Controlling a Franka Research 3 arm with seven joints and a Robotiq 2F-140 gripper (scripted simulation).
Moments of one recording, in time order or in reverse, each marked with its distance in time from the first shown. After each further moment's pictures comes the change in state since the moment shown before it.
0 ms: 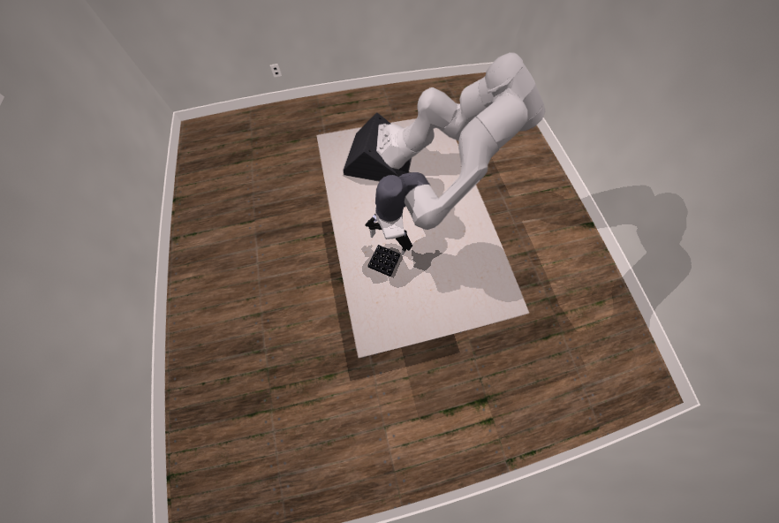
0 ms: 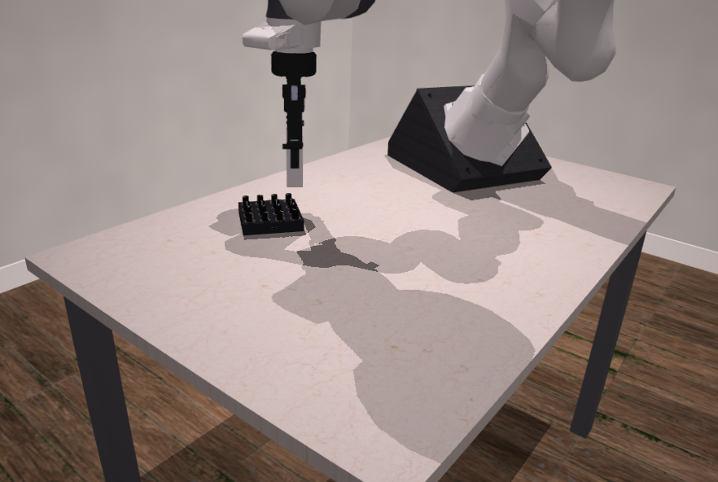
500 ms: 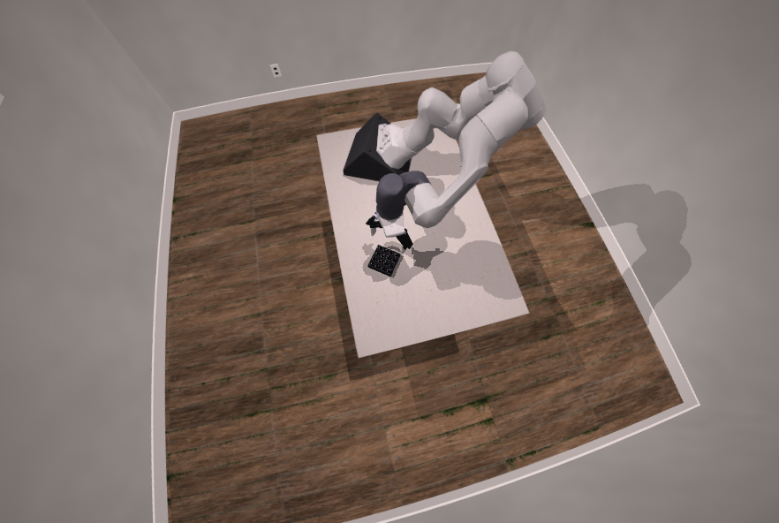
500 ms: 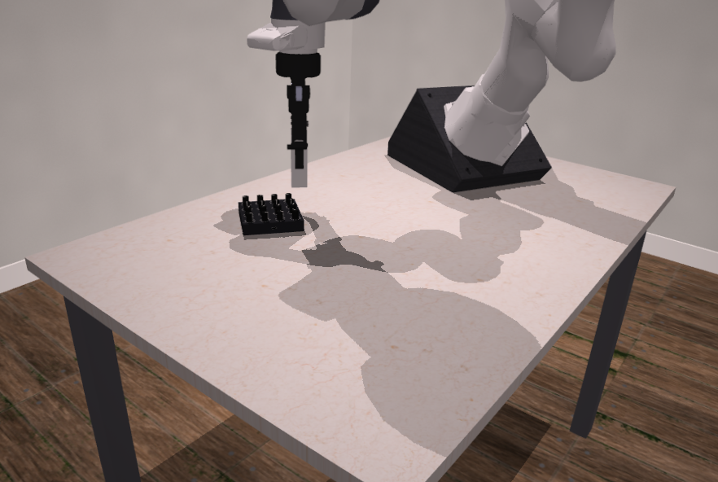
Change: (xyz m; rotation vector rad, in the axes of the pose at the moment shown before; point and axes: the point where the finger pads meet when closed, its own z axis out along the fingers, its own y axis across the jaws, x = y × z) arm -0.008 0.002 0.001 0.000 -0.004 0.006
